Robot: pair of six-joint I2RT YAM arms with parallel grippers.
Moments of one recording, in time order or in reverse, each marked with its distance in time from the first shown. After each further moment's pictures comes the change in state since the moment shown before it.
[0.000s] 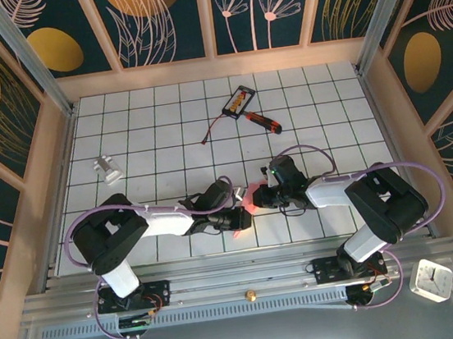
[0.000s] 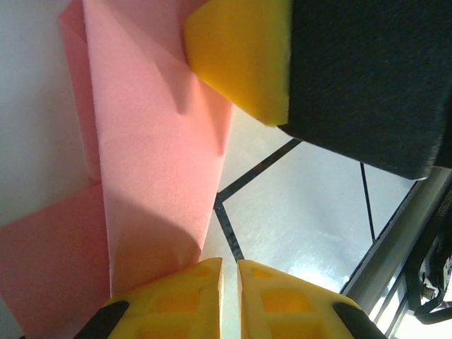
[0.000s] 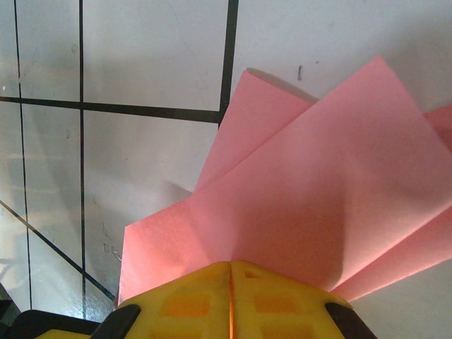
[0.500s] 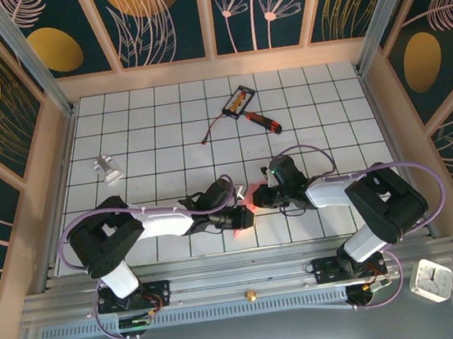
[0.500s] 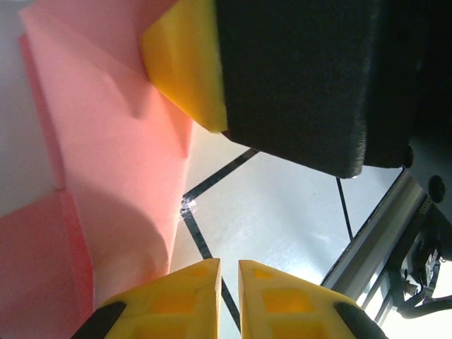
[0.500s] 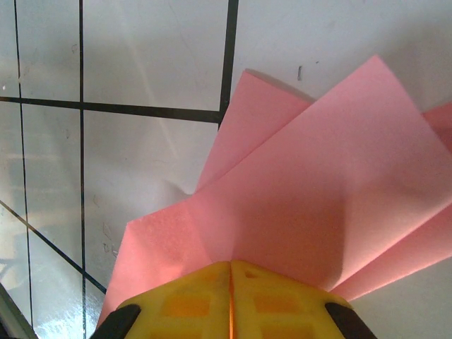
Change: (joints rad) left arm -0.013 -0.031 0.023 -0.032 -0.013 0.001; right arm 0.000 0.000 0.000 0.000 0.000 0.000
